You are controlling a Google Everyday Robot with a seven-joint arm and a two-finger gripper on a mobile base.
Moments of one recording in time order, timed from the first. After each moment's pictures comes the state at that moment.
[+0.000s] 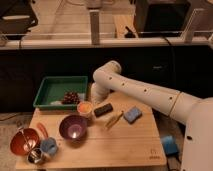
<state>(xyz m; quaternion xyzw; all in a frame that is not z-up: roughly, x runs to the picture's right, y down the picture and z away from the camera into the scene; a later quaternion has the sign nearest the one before) -0.060 0.064 0.793 -0.23 -0.21 -0.22 0.93</state>
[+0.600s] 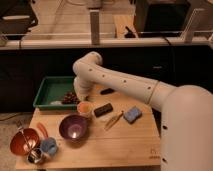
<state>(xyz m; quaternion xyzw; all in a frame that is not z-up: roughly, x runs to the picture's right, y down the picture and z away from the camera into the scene) -0.156 0.025 0.772 -0.20 -0.24 -0.35 0.89</state>
